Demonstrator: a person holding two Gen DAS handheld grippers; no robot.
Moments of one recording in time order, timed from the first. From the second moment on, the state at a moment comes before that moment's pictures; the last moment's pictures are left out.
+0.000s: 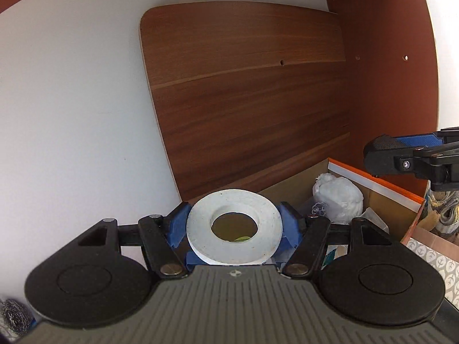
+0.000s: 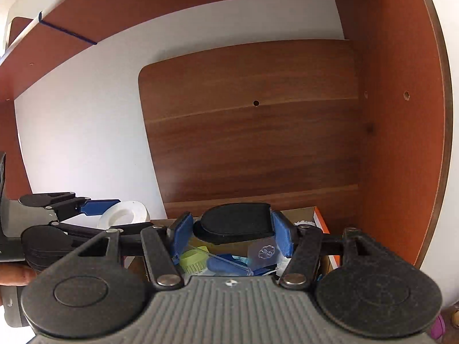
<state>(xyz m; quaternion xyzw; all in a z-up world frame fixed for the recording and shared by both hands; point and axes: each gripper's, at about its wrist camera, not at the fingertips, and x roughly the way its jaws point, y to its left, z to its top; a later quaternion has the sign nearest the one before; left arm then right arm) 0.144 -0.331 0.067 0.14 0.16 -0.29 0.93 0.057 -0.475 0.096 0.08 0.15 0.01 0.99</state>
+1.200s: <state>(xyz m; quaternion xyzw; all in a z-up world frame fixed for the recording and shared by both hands) 0.176 -0.339 0.014 0.17 0.28 -0.21 0.92 0.160 -0.488 0.039 0.09 0.24 -0.08 0.96</state>
